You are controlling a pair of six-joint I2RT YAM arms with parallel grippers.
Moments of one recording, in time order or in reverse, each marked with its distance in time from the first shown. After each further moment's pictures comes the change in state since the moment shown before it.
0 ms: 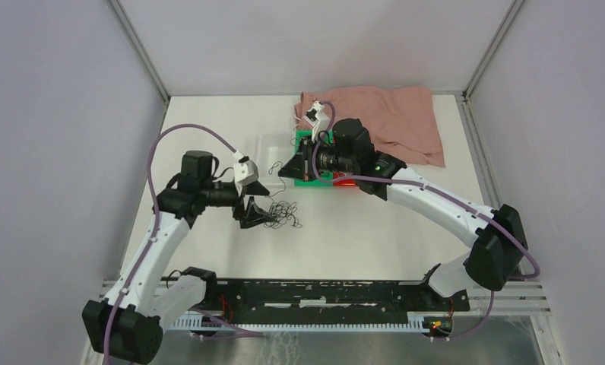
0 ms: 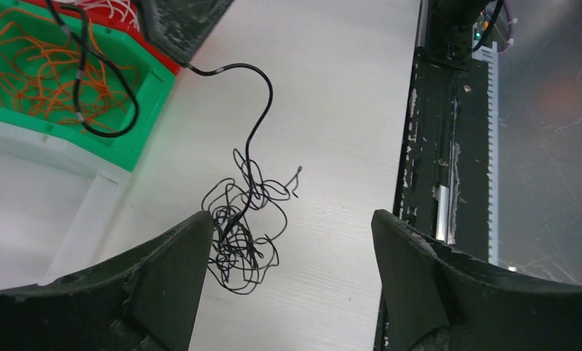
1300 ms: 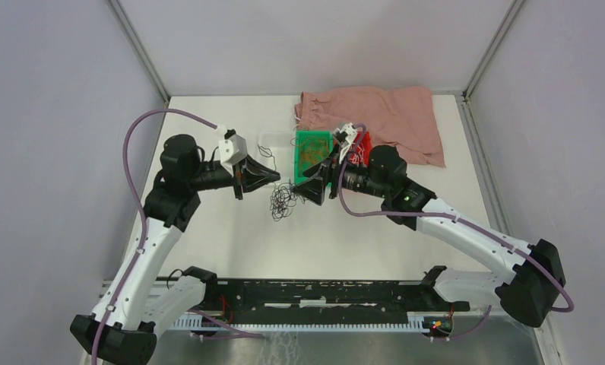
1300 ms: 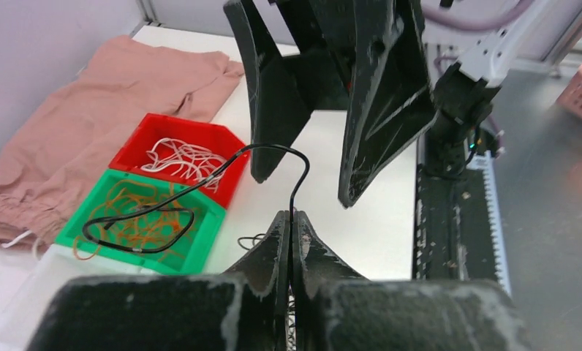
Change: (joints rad) left arm -0.085 -0.101 0.098 0.425 -0.011 -0.357; right arm 0.001 -0.281 -0.291 0.233 0.018 -0.124
